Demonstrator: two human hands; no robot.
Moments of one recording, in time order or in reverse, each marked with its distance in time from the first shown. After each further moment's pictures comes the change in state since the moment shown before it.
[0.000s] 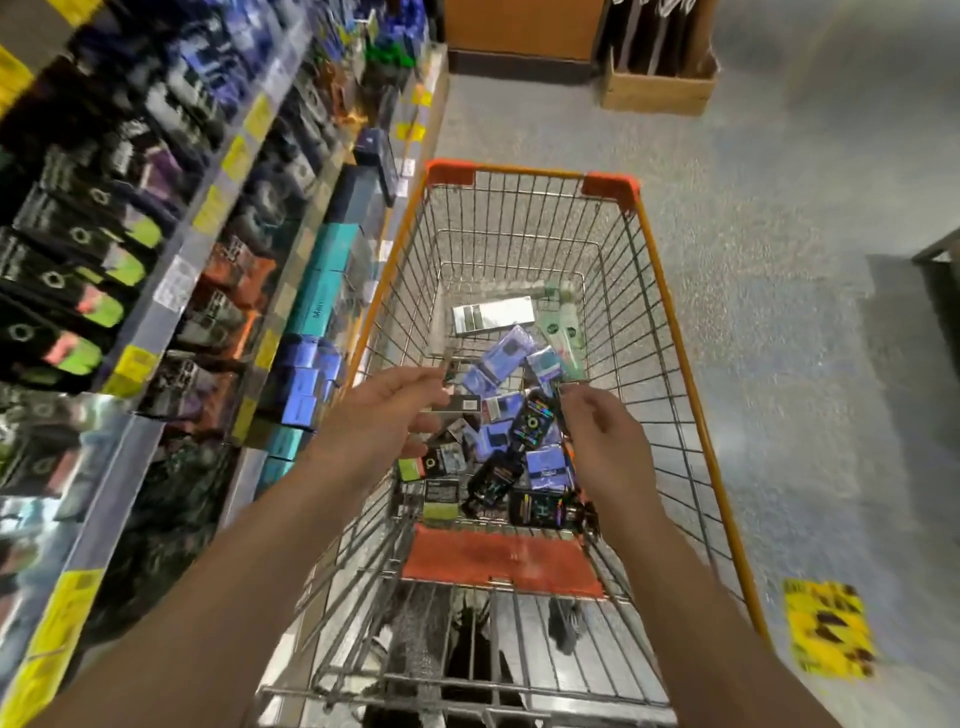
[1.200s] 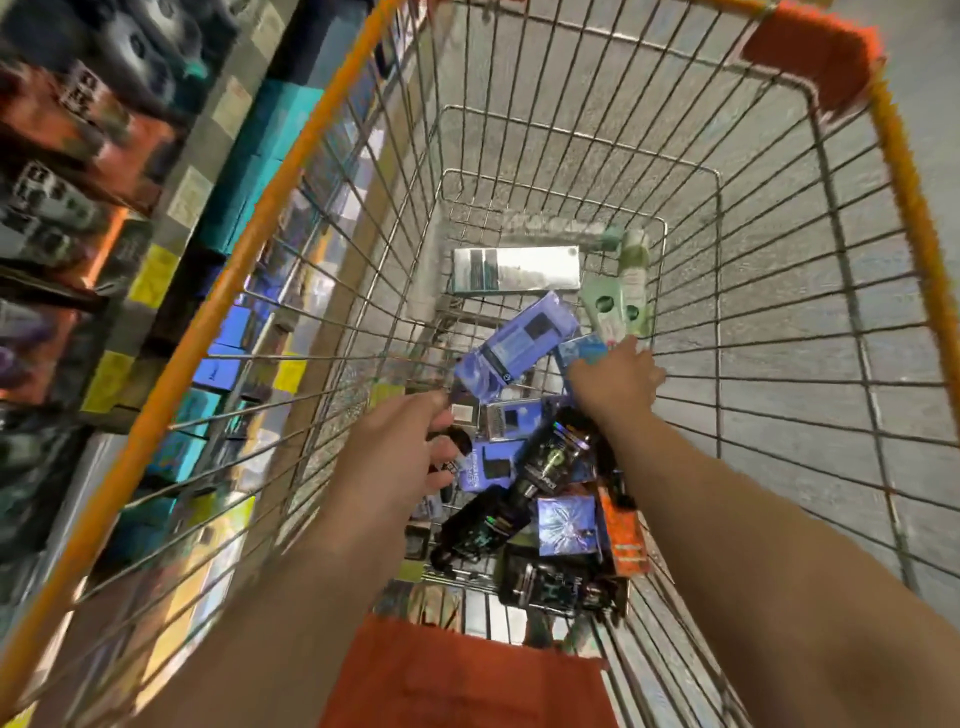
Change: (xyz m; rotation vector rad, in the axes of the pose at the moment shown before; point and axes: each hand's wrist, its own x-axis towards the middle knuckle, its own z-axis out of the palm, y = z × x) left_hand 0.208 -0.110 0.073 -0.324 0.172 -0.320; right_hand 0.328 0.160 0.105 -0.845 0.022 0.195
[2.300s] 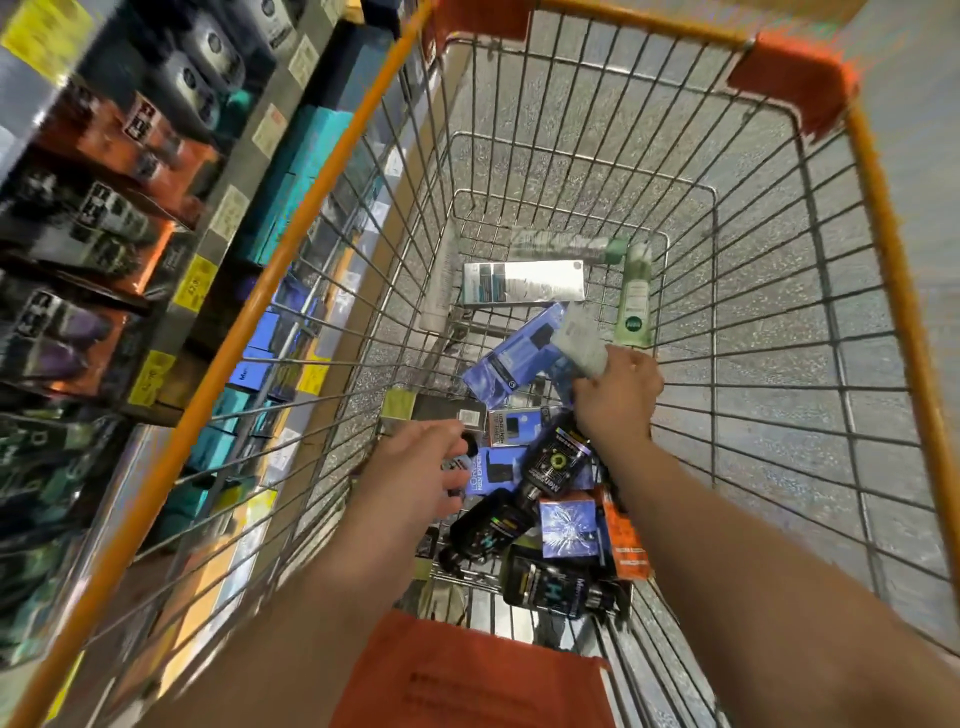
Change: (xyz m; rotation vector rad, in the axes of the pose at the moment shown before) left_hand -0.020 -0.016 0.001 0.052 0.013 -0.036; right_hand -0.020 0.013 0.003 0.119 0.118 -0.203
